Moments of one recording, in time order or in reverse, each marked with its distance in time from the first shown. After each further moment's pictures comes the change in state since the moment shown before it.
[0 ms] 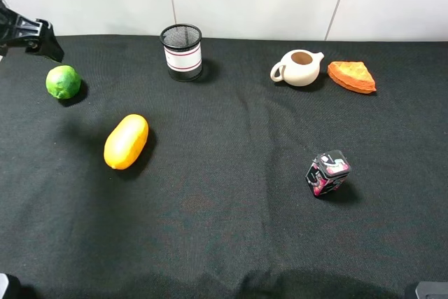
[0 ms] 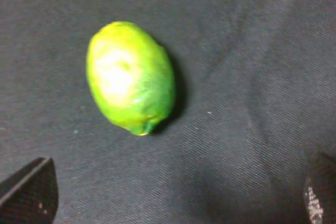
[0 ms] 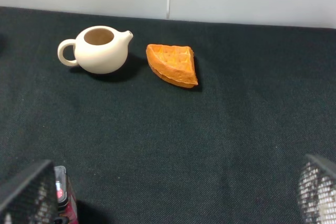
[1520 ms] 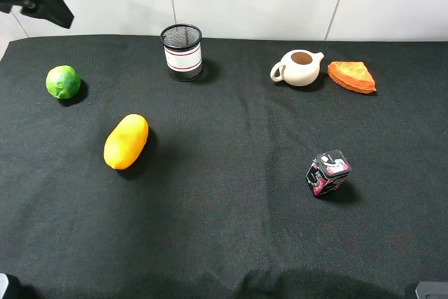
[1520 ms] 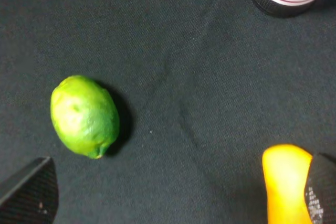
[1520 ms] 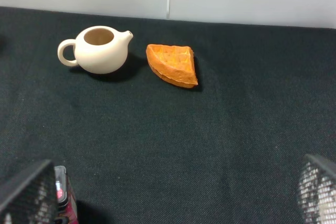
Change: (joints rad) left arm -0.175 -0.147 -0.112 0.028 0.178 -0.024; right arm 0.000 0.000 0.000 0.001 0.000 0.000
